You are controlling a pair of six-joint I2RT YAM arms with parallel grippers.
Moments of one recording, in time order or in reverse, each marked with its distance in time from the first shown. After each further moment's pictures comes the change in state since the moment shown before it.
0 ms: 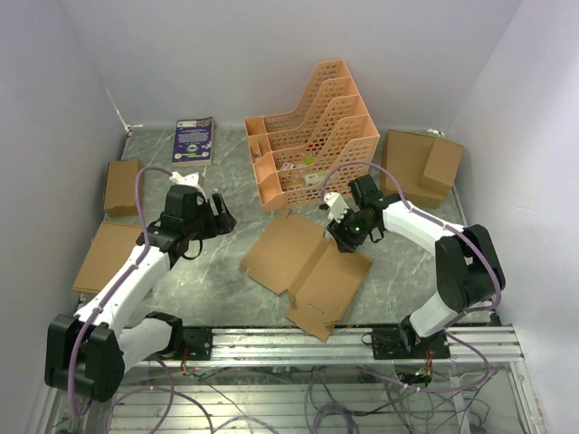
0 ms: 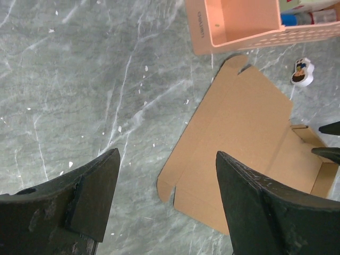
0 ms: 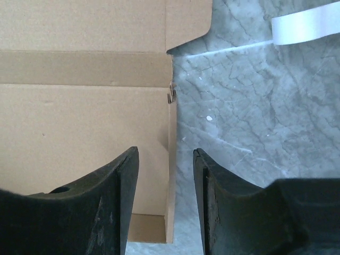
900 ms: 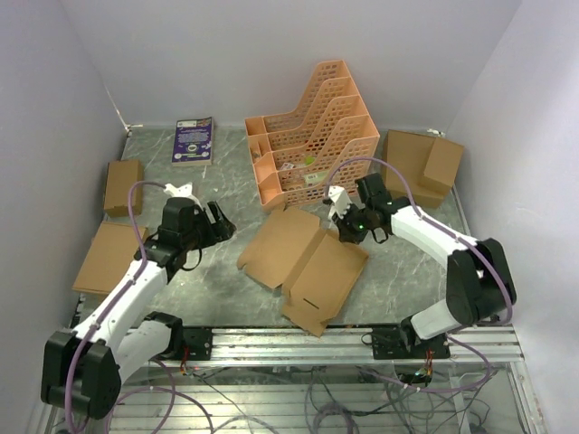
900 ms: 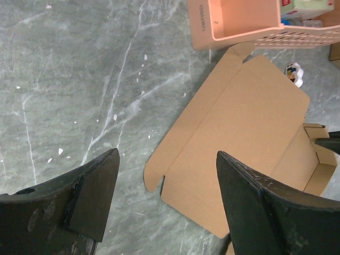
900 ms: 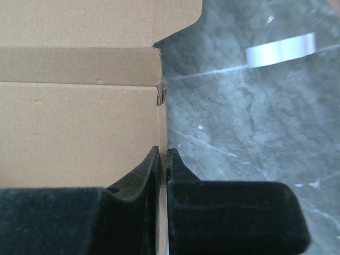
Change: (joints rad) left arm 0.000 -0.095 -0.111 0.065 0.001 -0.097; right arm -0.007 -0.064 -0.035 0.069 -0.040 0.004
